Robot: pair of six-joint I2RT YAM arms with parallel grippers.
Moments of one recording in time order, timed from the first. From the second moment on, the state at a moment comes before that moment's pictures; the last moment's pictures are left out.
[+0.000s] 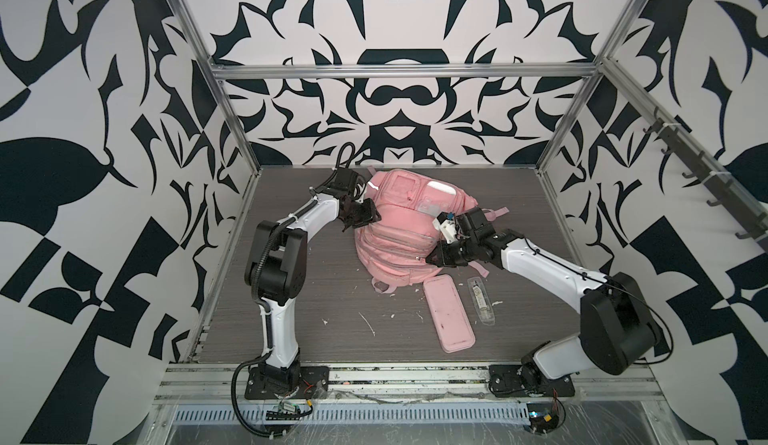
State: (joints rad) left arm -0.34 2.00 1.52 -0.58 0.44 -0.44; right arm 0.48 1.48 0.96 -0.45 -0.52 0.44
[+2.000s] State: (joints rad) left arm -0.26 1.64 1.08 -0.26 0.38 -0.77; right arm 0.67 1.73 1.24 -0.44 -0.53 0.46
